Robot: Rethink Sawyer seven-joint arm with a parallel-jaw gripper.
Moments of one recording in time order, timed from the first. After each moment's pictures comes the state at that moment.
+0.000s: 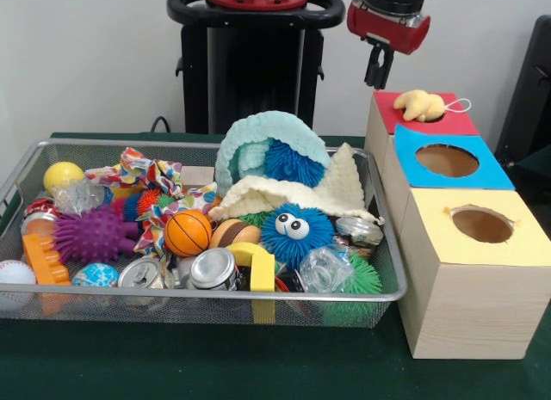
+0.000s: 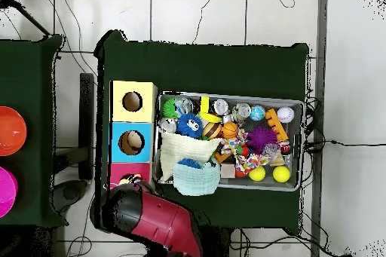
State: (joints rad) arm 0.29 -0.78 -0.37 2.05 0.41 0.51 2.01
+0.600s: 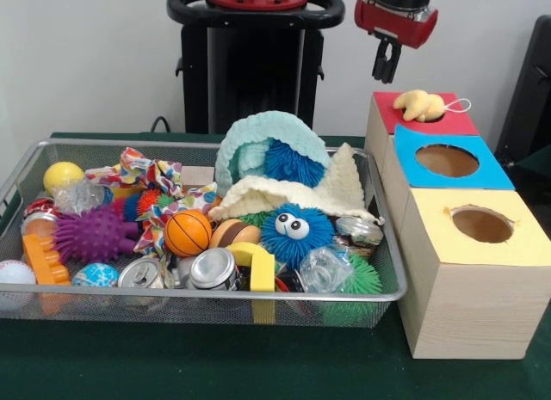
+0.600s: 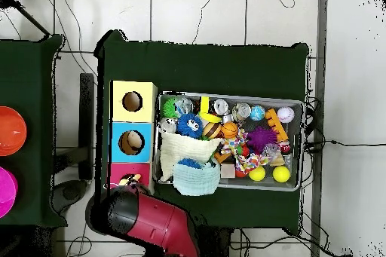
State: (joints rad) arm 0.31 -0.79 -0.37 2.05 0.41 0.54 2.01
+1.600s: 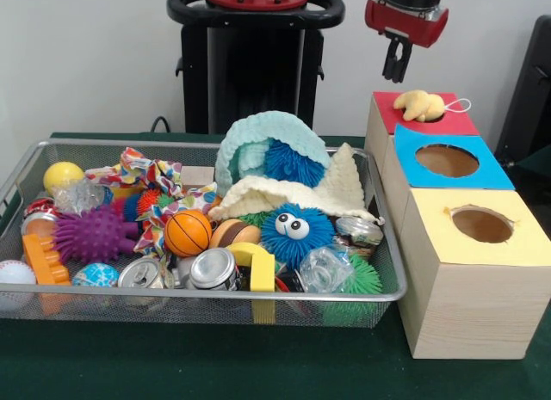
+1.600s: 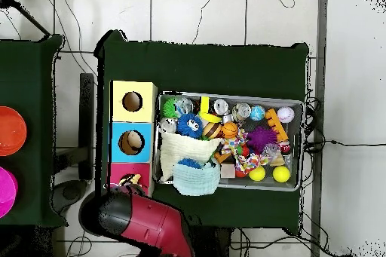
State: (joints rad) arm 0.32 -0.80 -0.36 2.05 0.42 0.54 2.01
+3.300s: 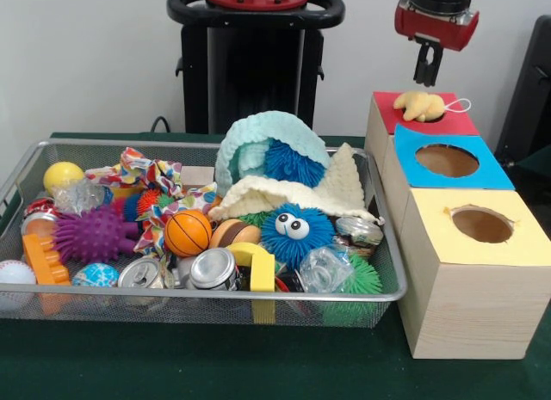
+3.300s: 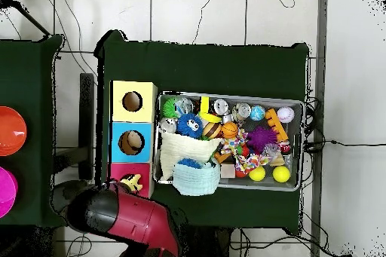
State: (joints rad) arm 0.34 -0.80 -0.29 2.05 0.49 0.54 2.01
